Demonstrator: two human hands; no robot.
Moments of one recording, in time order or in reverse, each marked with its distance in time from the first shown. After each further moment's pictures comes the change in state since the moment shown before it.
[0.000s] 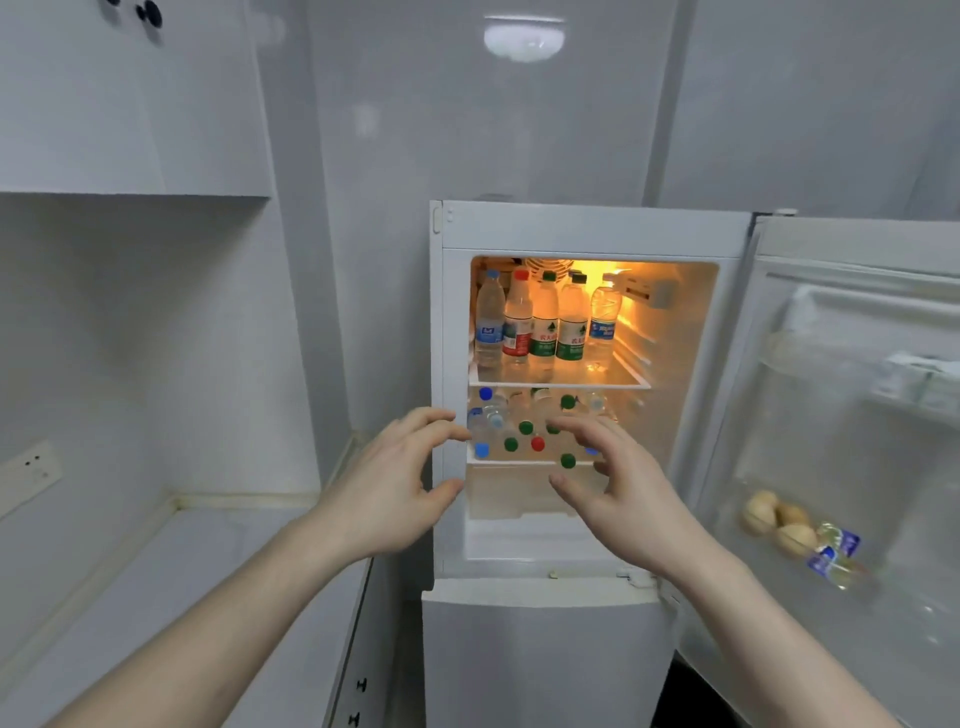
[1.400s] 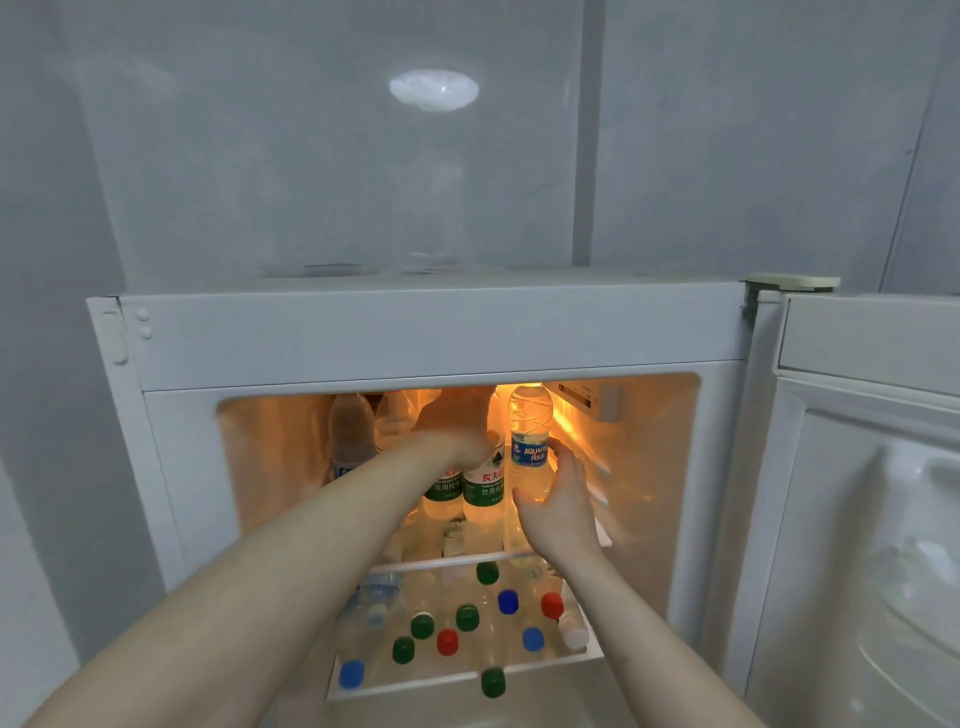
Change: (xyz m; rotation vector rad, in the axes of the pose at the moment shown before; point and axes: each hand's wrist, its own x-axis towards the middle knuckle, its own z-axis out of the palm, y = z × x) left_hand 0.528 0.007 0.179 0.270 -0.094 -0.018; right_hand 0.337 0.292 0.002 0.194 0.361 0.335
